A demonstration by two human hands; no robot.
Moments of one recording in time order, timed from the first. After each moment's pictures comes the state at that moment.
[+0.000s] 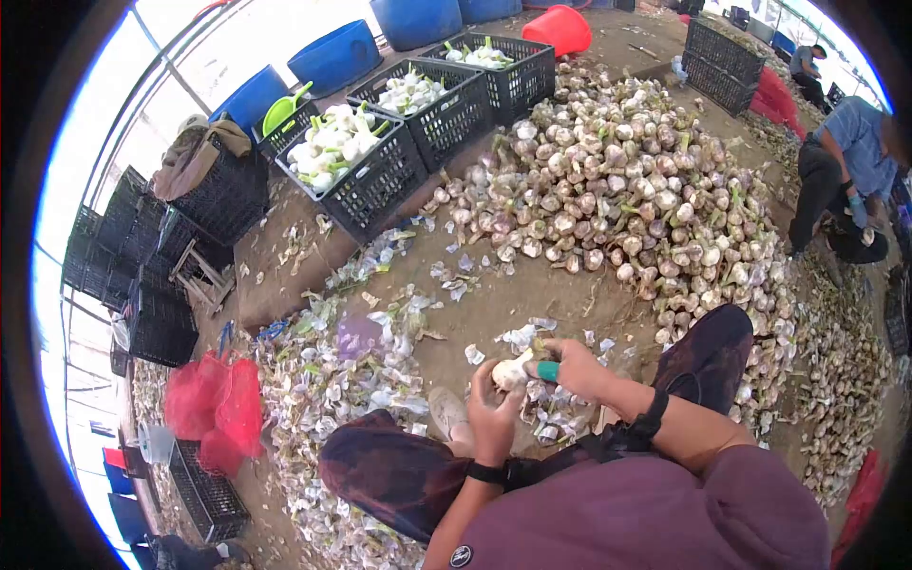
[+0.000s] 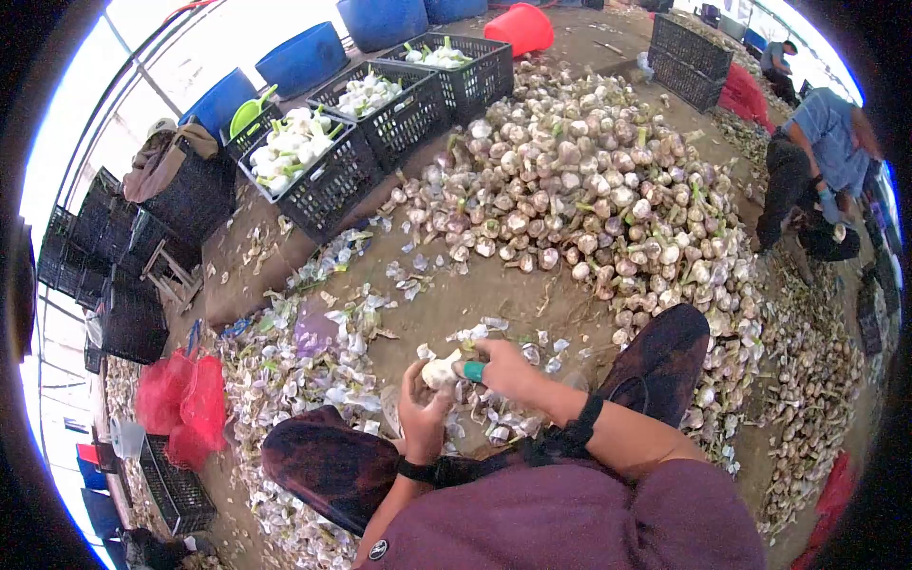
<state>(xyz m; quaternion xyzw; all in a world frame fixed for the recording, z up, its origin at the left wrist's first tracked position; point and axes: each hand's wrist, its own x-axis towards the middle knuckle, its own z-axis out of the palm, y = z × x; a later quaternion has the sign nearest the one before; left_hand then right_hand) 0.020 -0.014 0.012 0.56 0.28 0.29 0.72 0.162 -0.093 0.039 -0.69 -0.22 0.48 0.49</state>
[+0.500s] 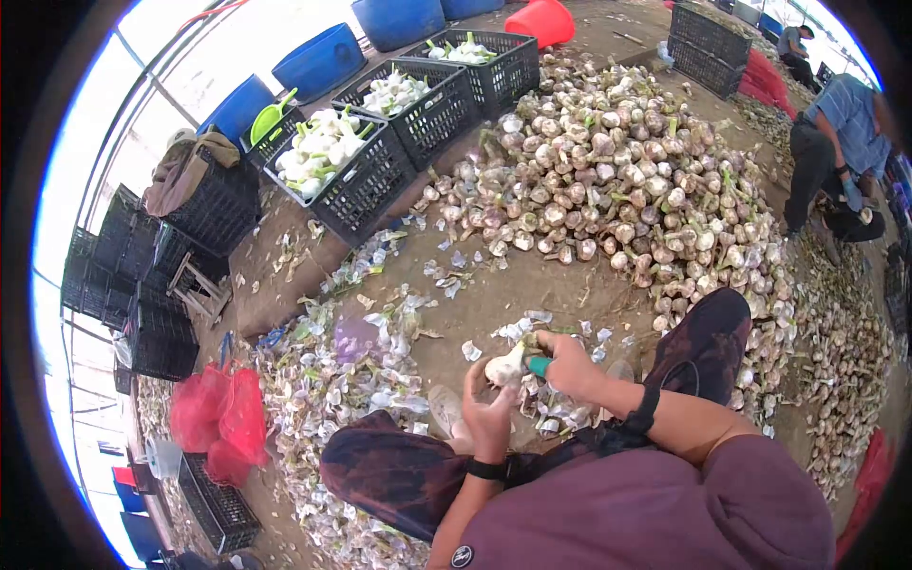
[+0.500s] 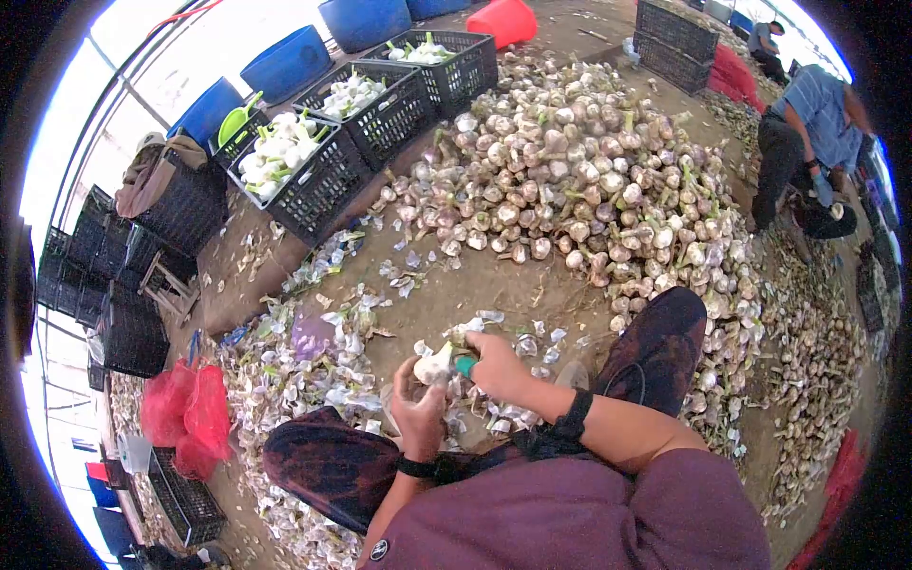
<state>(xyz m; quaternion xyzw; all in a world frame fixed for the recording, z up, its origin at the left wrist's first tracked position) 0.022 -0.020 0.016 0.54 0.33 0.31 0.71 0.153 -0.096 0.018 -0.72 -0.31 0.33 0.52</state>
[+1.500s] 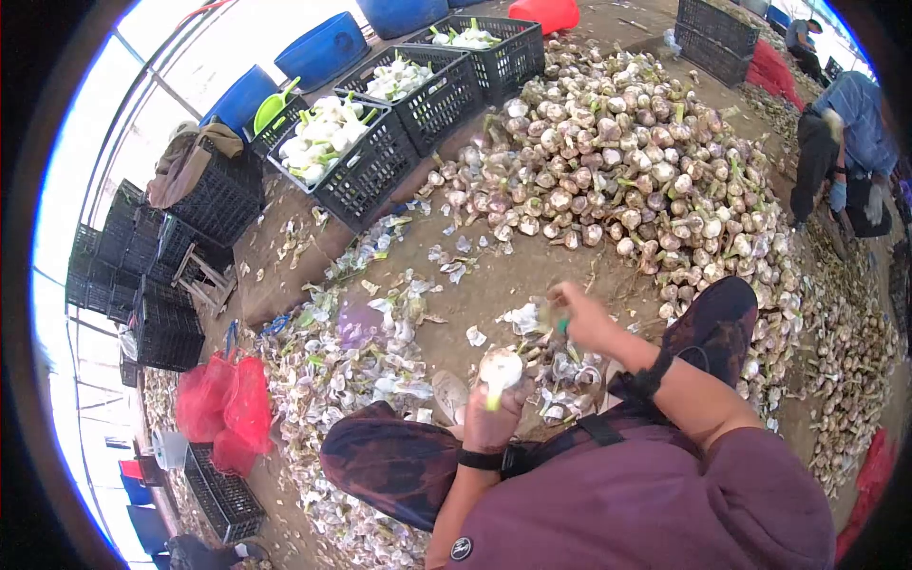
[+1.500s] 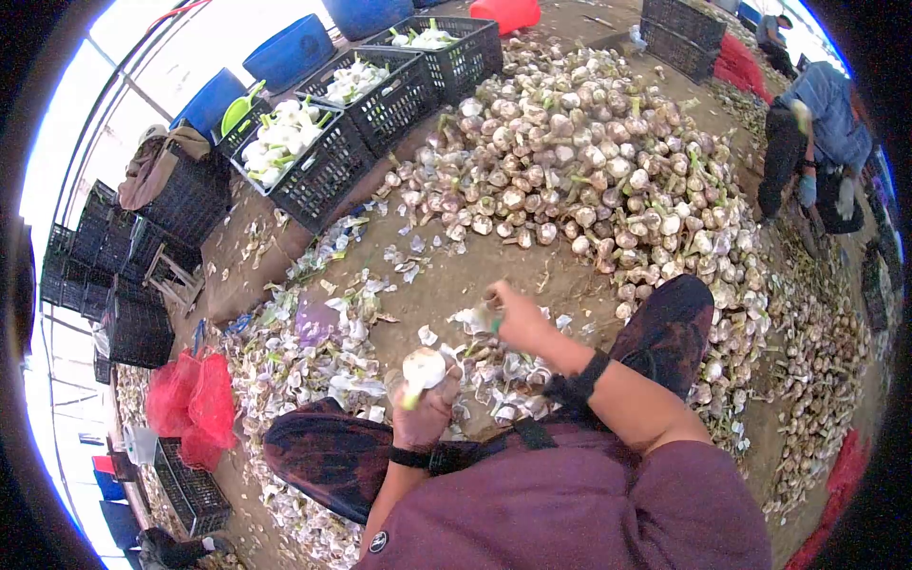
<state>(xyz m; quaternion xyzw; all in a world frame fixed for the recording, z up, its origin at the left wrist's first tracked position) -0.003 -0.010 -0.005 0.17 0.16 0.19 0.95 0.201 -0.097 0.005 -0.75 -0.27 0.35 0.49</state>
